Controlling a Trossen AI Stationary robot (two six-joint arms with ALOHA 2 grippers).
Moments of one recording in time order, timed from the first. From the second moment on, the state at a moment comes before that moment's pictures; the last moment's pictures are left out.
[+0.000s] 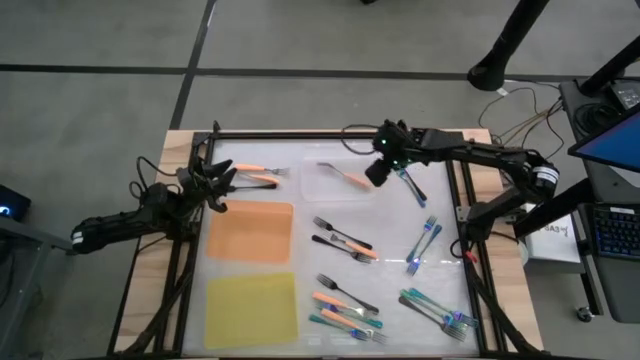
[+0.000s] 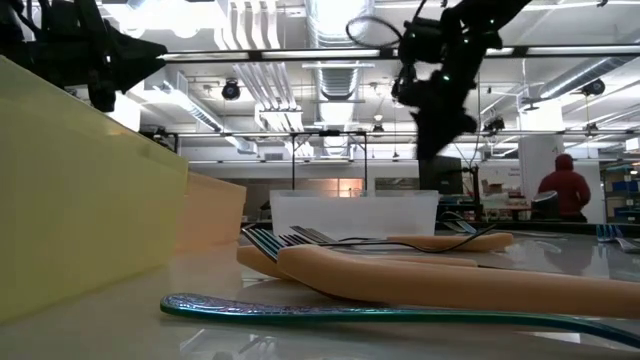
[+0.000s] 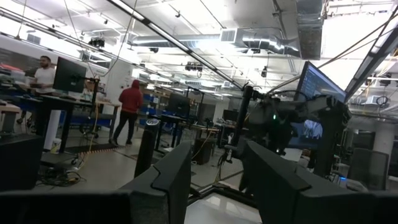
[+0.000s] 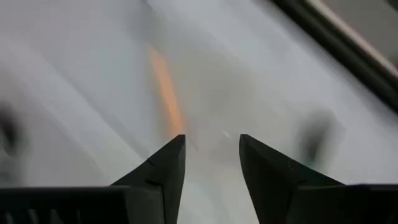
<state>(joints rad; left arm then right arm) 0.22 0.02 0.02 0.40 -0.33 -0.08 -0.50 1.46 1.12 -0.79 0.11 0.28</state>
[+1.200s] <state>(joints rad) 0.22 0.02 0.02 0.40 -0.33 -0.08 -0.70 1.67 0.94 -0.89 0.07 0.34</state>
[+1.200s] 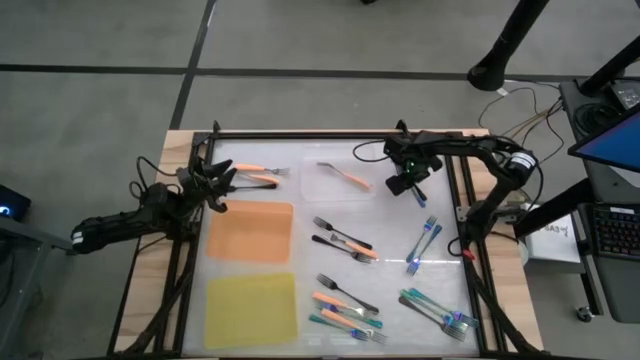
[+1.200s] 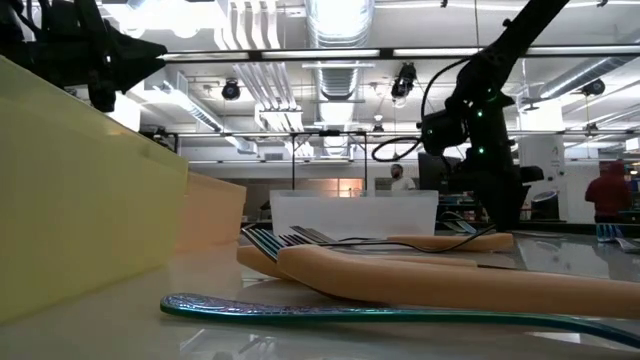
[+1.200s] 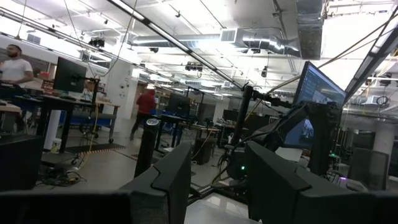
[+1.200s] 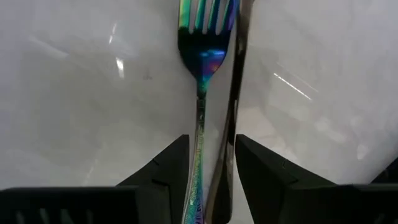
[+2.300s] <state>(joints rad) 0.22 0.02 0.02 0.40 -0.33 -0.08 -0.69 1.62 0.93 -0.87 0.04 0.36</state>
